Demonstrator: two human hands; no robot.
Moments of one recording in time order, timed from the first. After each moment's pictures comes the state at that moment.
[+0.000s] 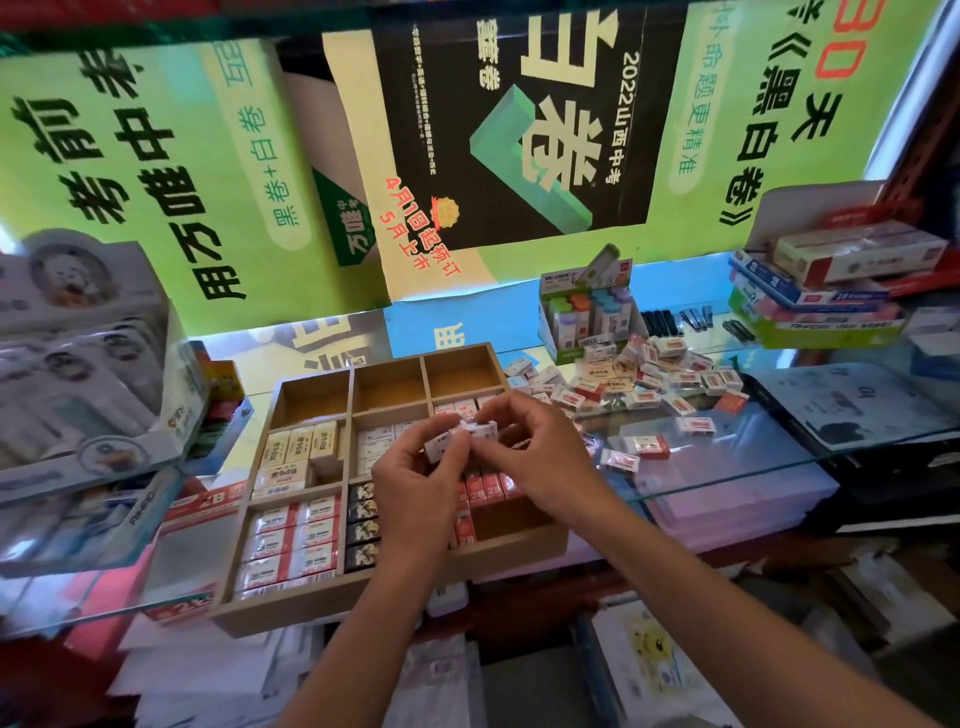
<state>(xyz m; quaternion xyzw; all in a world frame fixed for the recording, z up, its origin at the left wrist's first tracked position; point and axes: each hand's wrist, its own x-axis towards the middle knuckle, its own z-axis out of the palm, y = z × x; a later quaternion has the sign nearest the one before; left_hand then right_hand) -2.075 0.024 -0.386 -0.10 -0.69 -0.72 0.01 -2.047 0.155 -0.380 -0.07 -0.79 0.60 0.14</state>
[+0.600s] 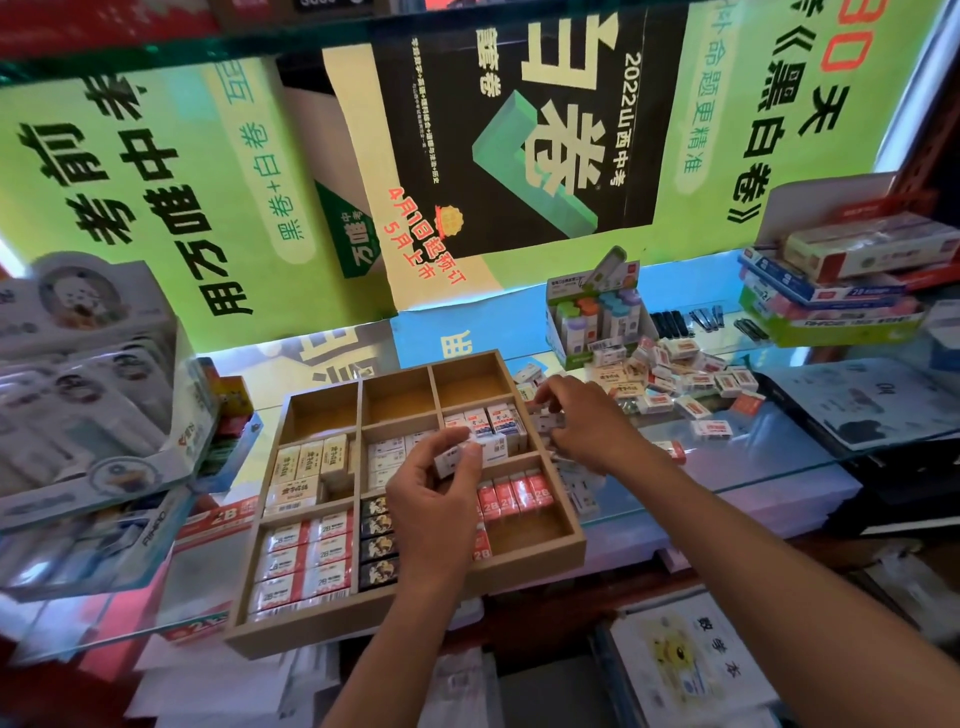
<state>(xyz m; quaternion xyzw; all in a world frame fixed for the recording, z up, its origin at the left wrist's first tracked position) -2.075 0.026 -0.394 -0.08 -0.71 -0.70 0.03 -2.103 0.230 -0.409 -0.12 -0.96 0.24 0.11</state>
